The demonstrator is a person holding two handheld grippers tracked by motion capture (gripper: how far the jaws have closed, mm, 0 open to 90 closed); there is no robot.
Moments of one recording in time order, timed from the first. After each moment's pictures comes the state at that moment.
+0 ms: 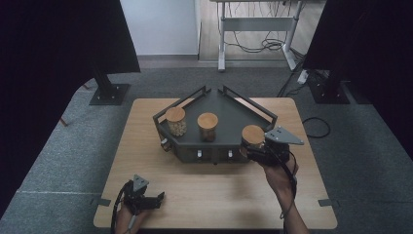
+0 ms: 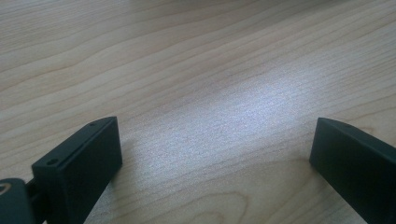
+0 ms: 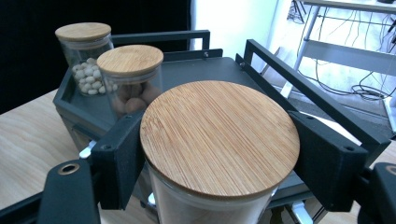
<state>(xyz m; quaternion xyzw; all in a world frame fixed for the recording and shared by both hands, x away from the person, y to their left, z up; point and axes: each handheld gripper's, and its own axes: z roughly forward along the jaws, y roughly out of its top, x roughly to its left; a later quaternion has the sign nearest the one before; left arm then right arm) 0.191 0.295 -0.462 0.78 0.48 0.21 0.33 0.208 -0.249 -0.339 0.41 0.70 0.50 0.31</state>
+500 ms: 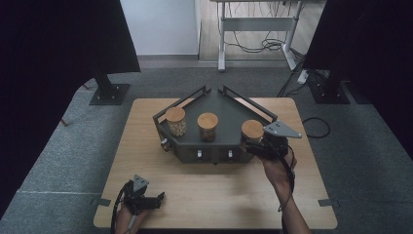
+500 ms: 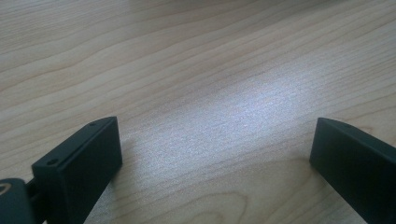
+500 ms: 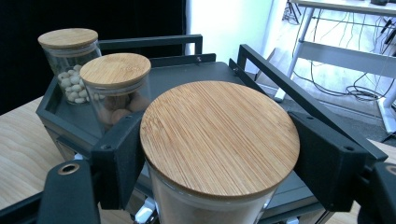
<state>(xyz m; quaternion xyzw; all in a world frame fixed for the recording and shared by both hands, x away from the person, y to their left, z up) 0.191 0.295 -0.462 0.78 0.48 0.21 0.33 0.223 -0.245 -0.336 0.41 0.70 0.49 0.31</state>
